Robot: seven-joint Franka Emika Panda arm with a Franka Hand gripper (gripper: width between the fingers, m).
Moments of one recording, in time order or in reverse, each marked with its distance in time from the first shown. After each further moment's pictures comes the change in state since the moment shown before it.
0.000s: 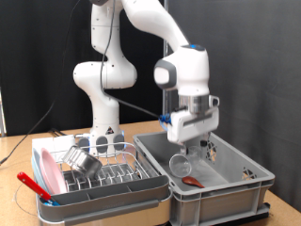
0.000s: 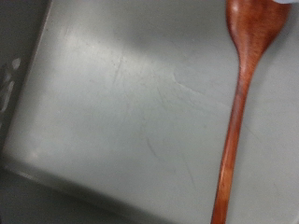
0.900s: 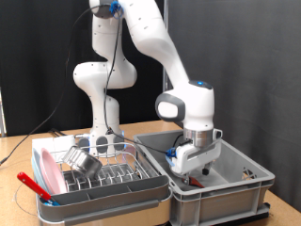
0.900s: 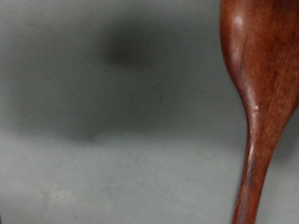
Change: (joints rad) arm 0.047 0.277 -0.034 0.019 -0.326 0.166 0.303
